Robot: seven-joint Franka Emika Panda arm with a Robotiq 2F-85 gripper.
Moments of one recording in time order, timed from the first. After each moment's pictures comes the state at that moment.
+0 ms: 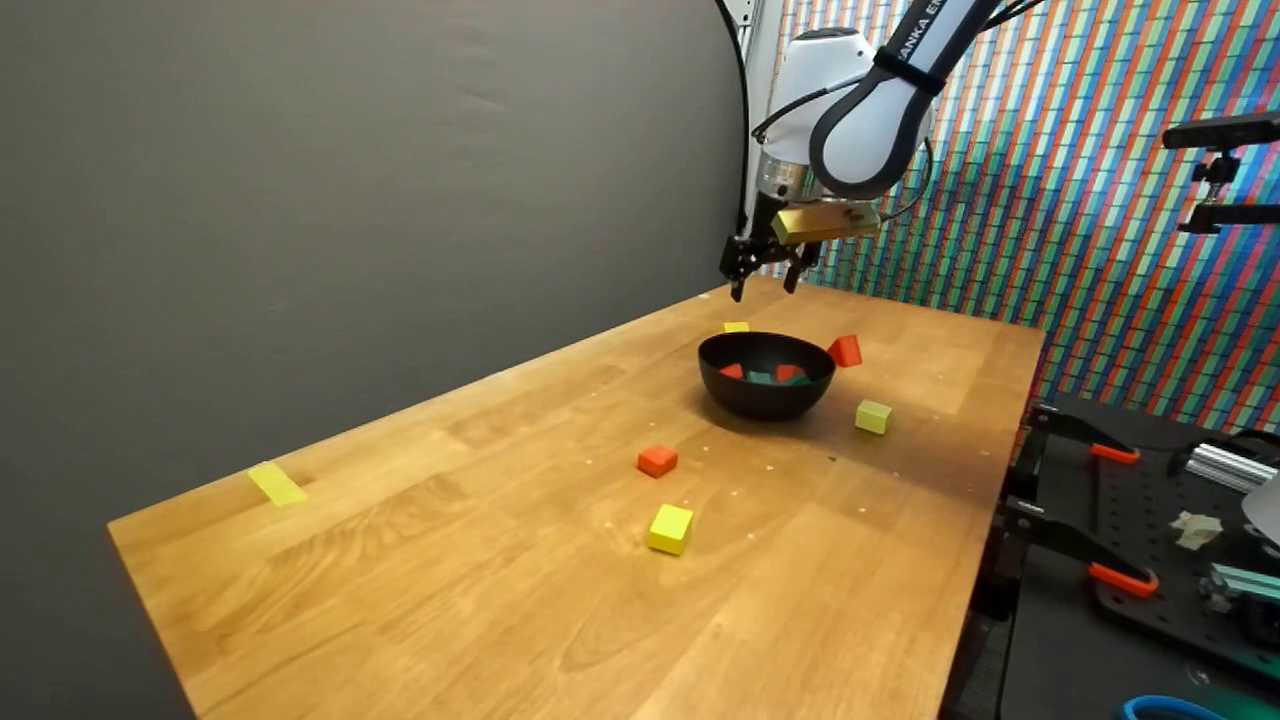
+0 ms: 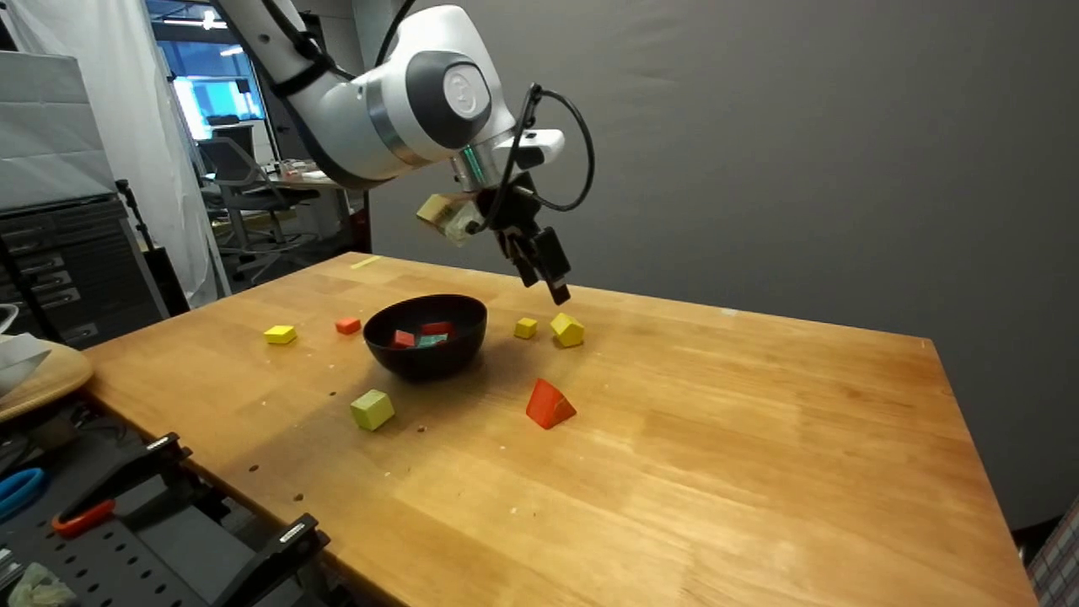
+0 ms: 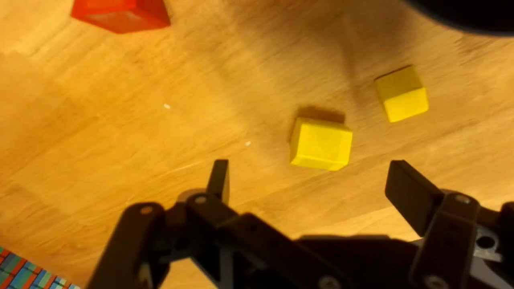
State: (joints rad) arm 0.13 0.42 -0.28 -2.22 -0.31 2.87 0.68
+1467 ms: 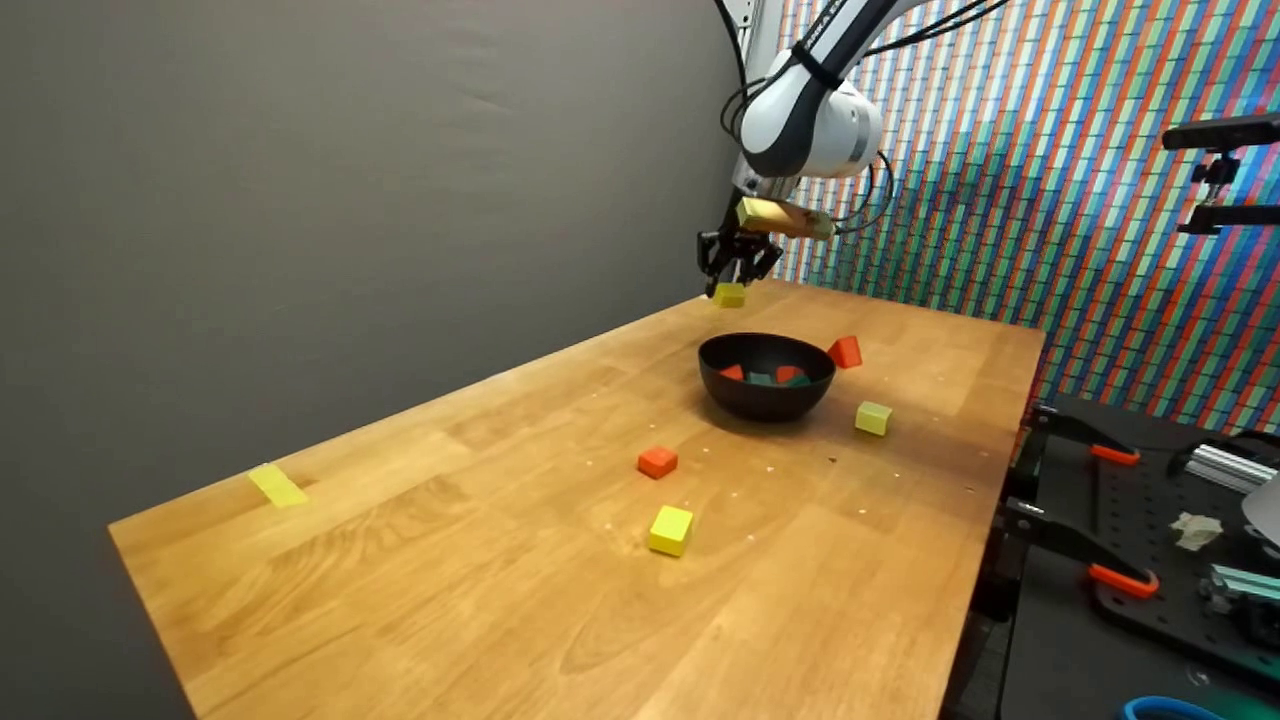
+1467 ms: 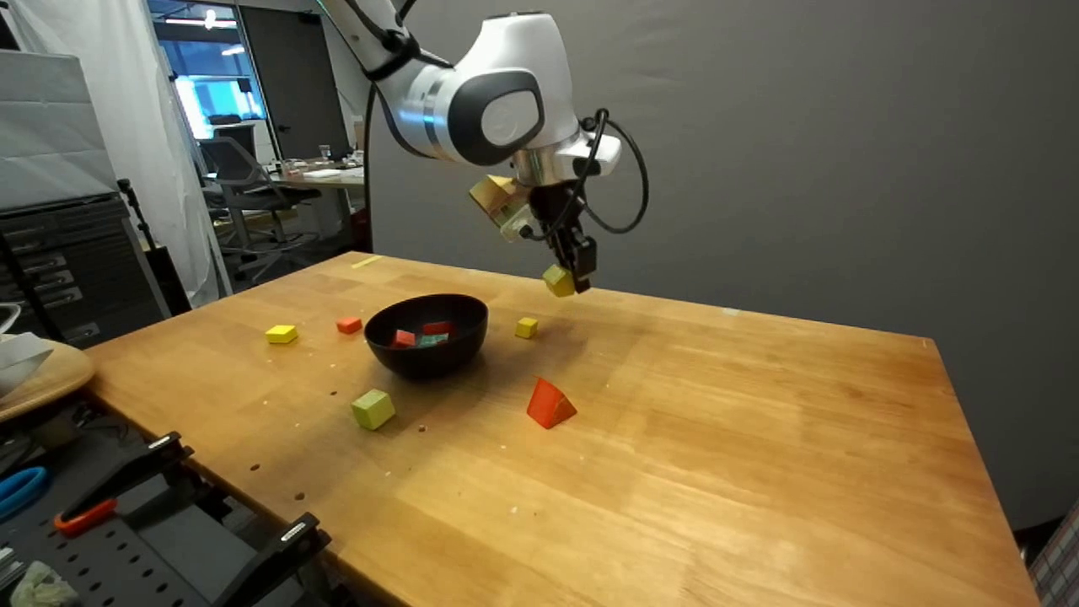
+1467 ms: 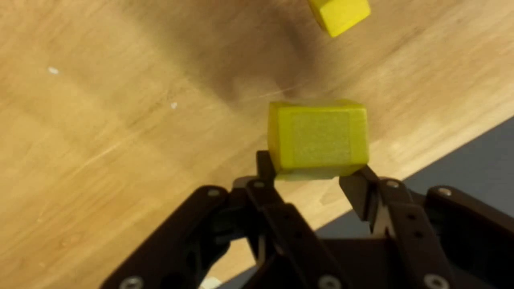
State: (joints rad) arm -0.07 0.54 -0.08 -2.00 0.19 2.83 0.30
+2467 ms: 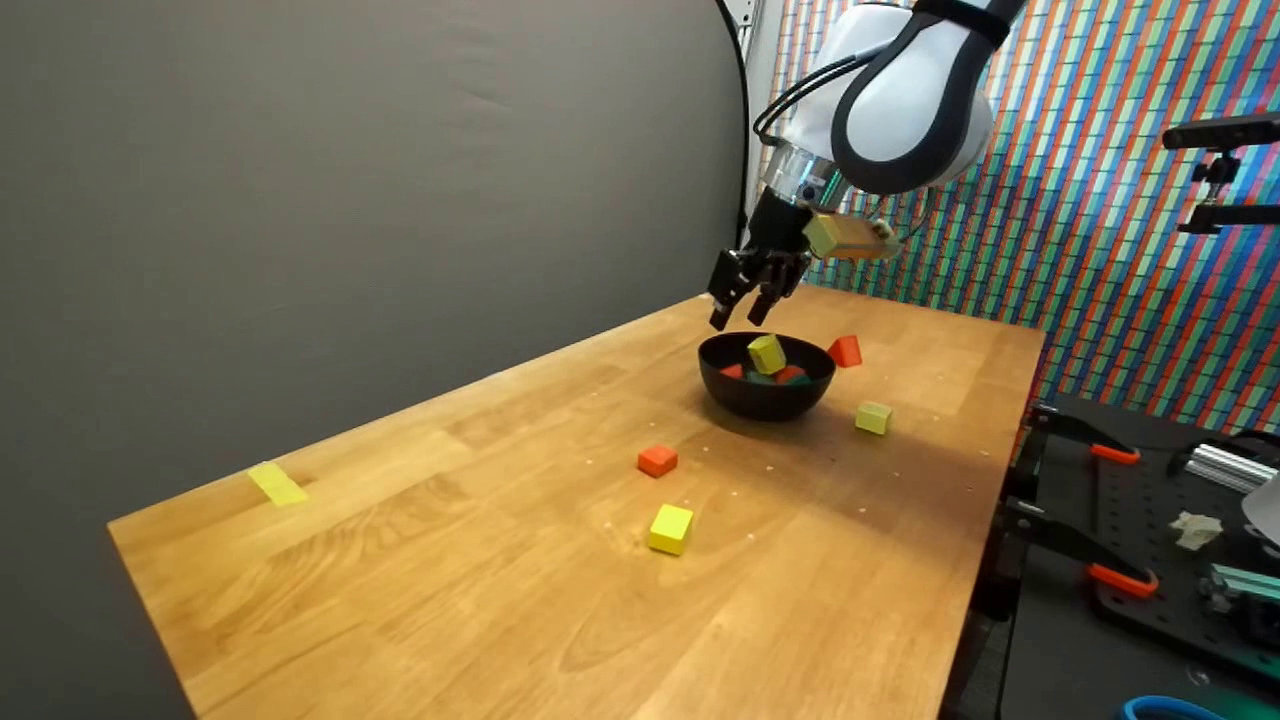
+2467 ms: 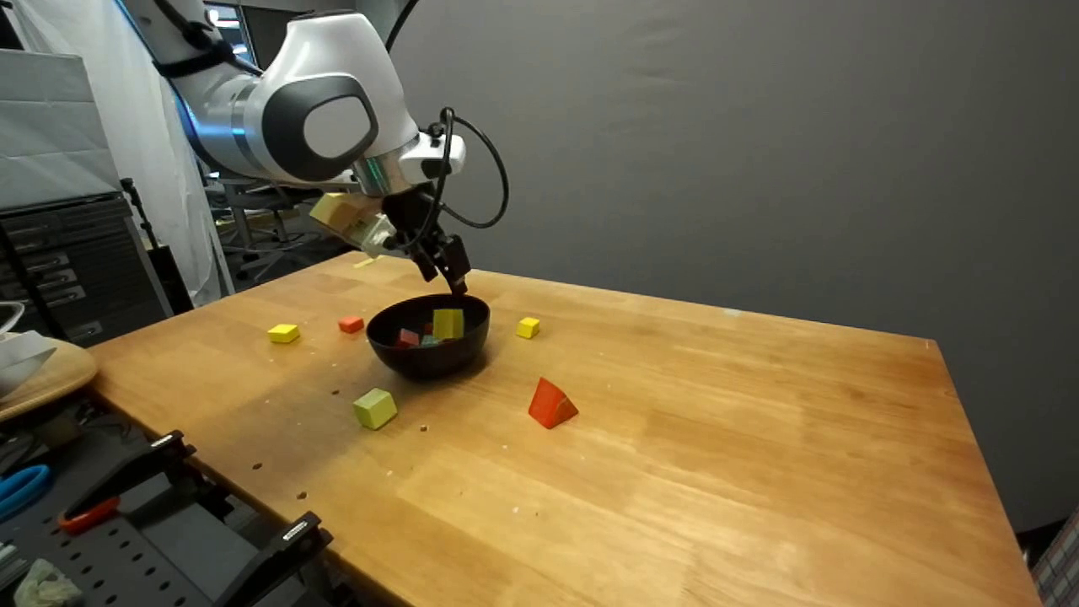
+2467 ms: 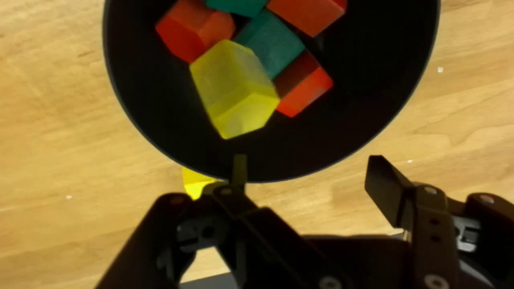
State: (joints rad) arm 0.08 0.26 0.02 -2.49 0.08 3.11 0.21
